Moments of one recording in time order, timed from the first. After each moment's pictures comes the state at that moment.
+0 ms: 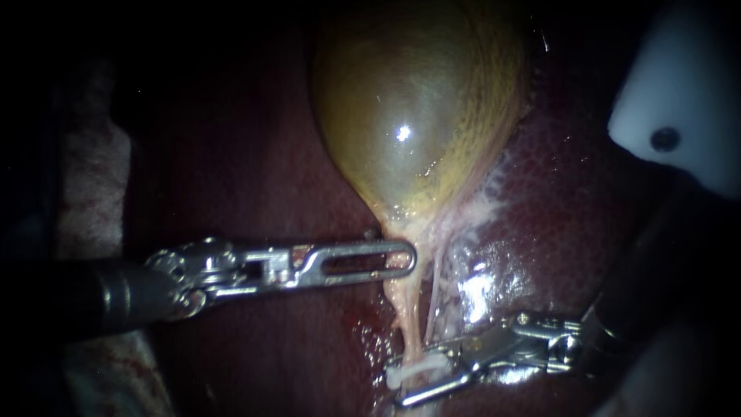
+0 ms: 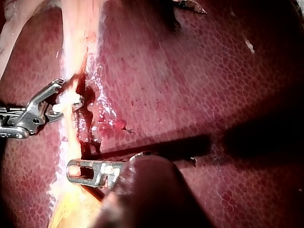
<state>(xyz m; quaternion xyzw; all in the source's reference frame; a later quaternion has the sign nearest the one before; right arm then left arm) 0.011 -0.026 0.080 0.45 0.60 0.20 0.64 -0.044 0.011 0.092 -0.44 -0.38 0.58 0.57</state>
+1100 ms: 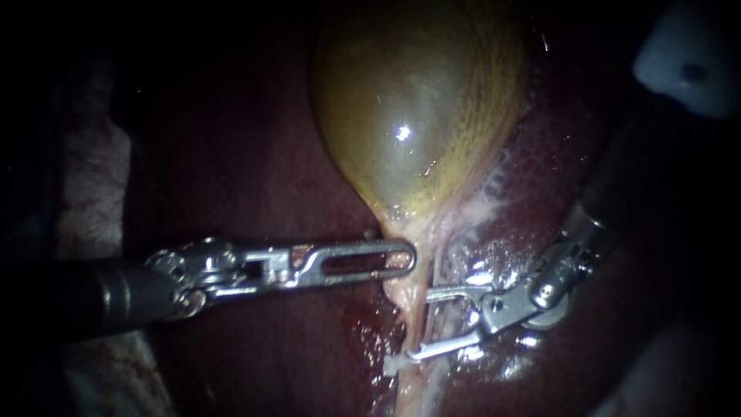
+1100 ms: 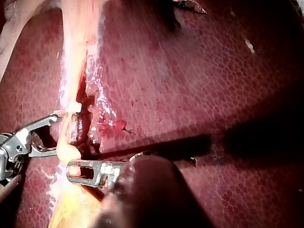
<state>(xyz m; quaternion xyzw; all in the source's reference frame) 0.006 -0.021 0.076 0.23 0.69 0.08 0.69 -0.044 0.011 0.092 -0.44 -0.38 0.58 0.57</state>
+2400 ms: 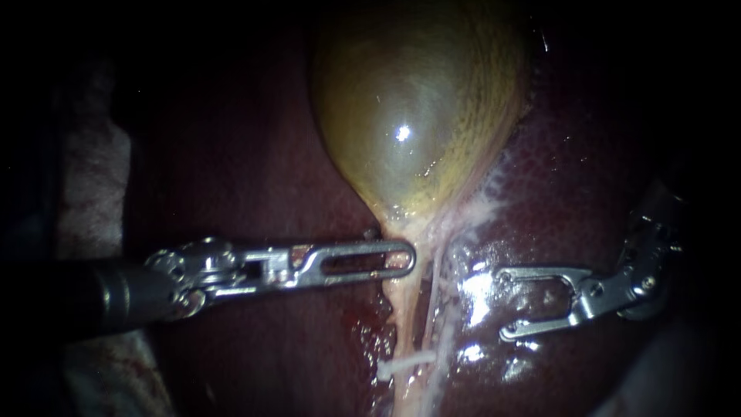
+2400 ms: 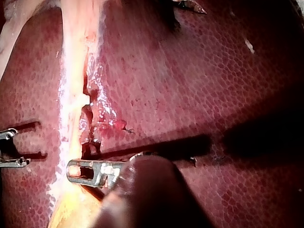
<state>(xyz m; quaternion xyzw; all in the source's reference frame) -0.005 -0.019 0.073 0.19 0.68 0.10 0.70 -0.044 0.011 0.092 -0.44 -0.38 0.58 0.57</state>
